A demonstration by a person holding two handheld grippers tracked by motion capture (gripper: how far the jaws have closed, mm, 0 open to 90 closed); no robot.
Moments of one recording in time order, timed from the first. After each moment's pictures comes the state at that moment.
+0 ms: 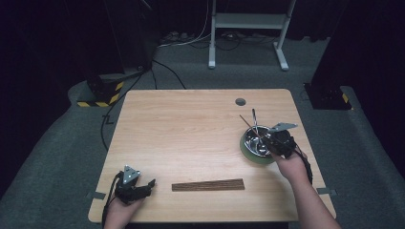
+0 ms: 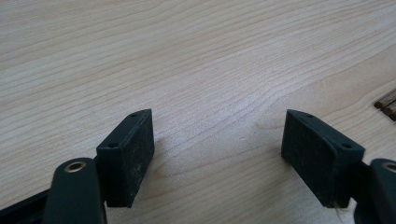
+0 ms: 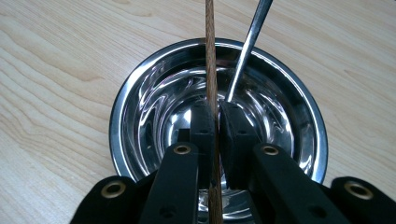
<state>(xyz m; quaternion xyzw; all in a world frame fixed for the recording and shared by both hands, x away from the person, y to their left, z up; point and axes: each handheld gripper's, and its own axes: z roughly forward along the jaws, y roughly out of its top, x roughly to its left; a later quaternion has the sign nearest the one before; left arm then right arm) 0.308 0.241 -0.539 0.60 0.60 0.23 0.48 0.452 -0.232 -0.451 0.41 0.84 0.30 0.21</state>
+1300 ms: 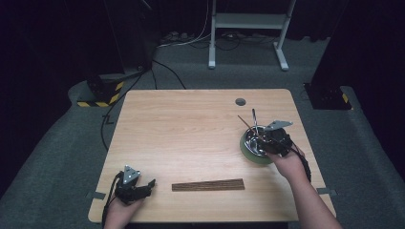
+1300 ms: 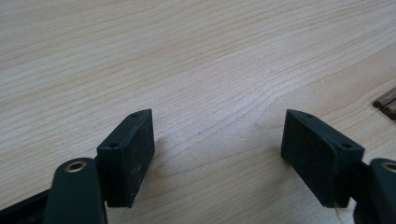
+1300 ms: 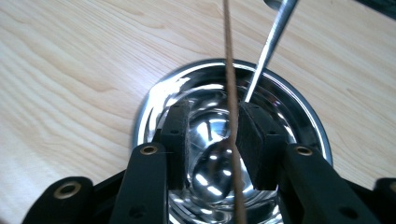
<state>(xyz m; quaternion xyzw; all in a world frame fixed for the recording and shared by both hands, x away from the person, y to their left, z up) 0.307 0.241 -0.539 0.60 0.60 0.23 0.47 0.448 -0.216 -0.438 0.40 0.84 0.30 0.21</state>
